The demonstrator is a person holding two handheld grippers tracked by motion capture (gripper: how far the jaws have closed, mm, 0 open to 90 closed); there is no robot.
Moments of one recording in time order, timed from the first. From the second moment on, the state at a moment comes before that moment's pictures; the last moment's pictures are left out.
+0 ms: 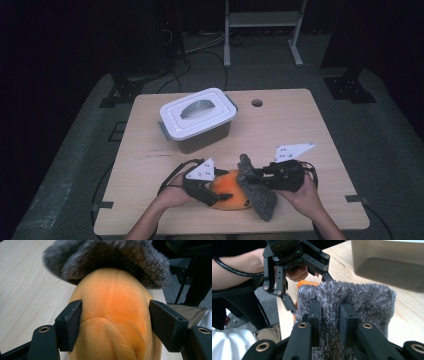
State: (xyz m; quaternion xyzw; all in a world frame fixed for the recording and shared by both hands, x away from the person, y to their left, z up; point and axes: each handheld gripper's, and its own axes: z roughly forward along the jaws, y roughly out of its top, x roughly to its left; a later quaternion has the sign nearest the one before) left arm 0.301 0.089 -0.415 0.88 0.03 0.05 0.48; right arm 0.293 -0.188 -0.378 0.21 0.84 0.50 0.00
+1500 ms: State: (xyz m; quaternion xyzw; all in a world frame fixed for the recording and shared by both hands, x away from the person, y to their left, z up) left arm 0.303 0.097 -0.418 0.87 0.05 0.03 0.49; right arm 0.294 -0.174 -0.384 0.21 0.84 0.50 -0.01
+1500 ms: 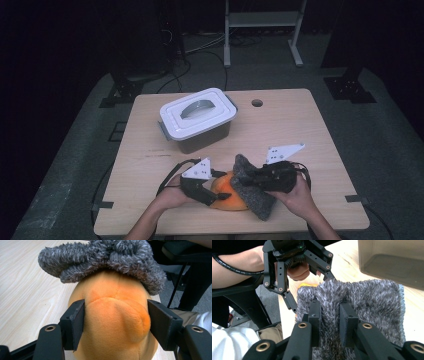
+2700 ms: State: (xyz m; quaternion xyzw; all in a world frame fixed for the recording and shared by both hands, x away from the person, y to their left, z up) left arm 0.297 0.092 -0.418 0.87 0.05 0.03 0.49; right arm 0.287 -0.158 -0.381 0.18 0.86 0.48 0.00
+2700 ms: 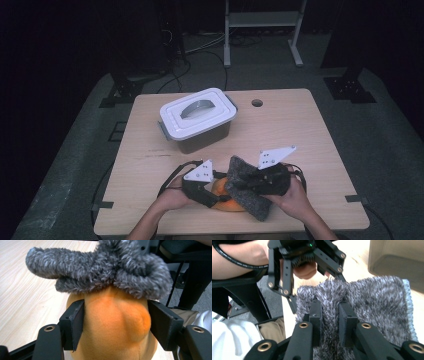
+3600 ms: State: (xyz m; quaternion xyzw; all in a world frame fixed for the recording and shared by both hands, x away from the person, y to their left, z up) left arm 0.294 0.085 -0.416 0.87 0.03 0.04 0.49; right arm 0.291 -0.159 -0.366 0.17 0.87 0.46 0.00
